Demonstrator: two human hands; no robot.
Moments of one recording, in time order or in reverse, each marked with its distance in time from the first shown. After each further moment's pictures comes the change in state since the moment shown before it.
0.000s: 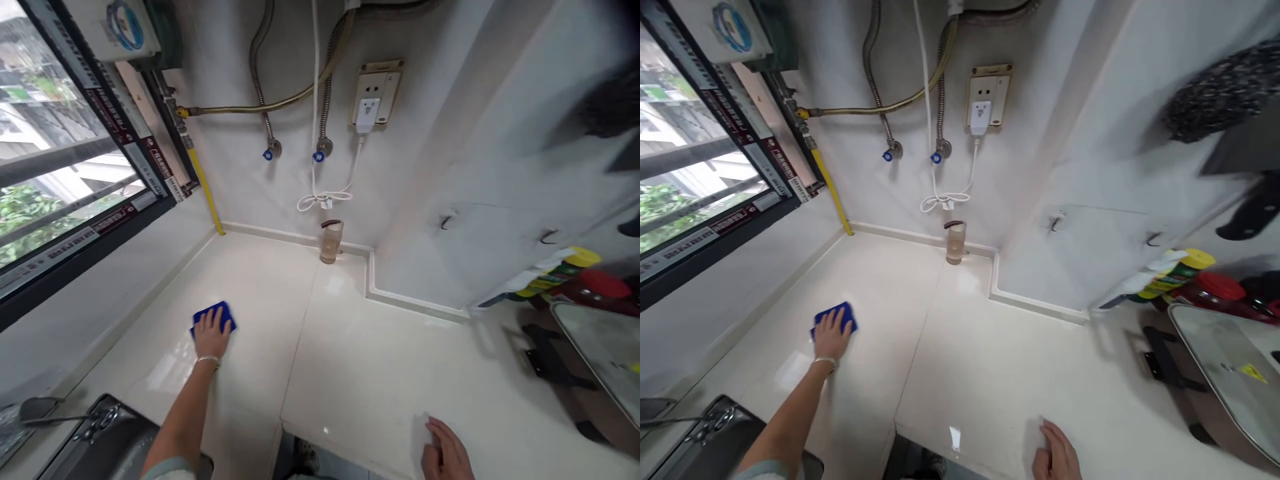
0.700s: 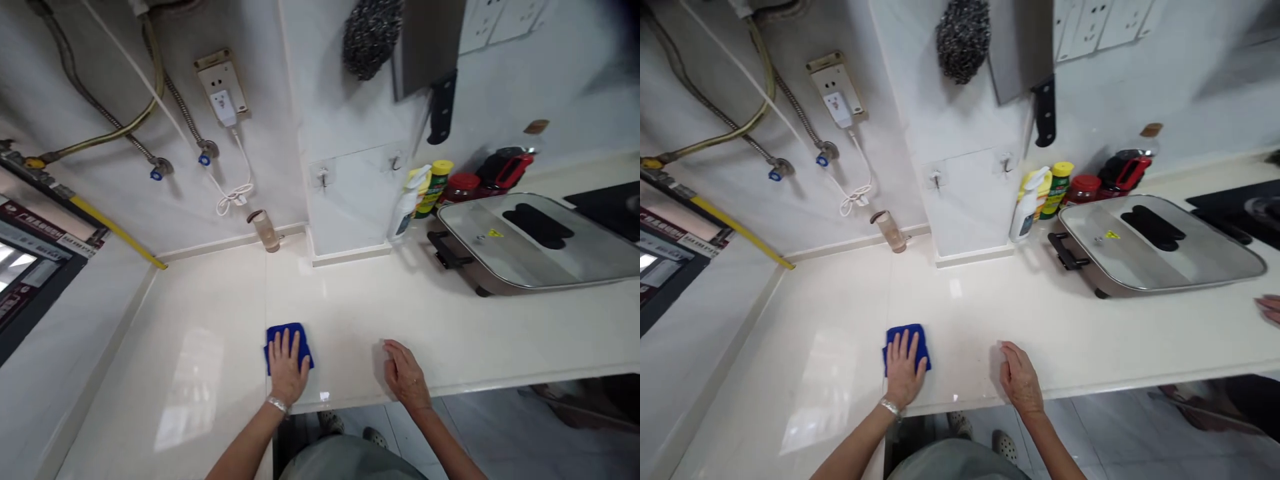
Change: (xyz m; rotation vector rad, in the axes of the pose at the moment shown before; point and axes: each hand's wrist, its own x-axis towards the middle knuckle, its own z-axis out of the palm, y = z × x) left_hand -0.172 0.192 0.055 -0.023 -0.041 0.818; right_hand 0.014 -0.025 0.000 0.037 0.104 0.014
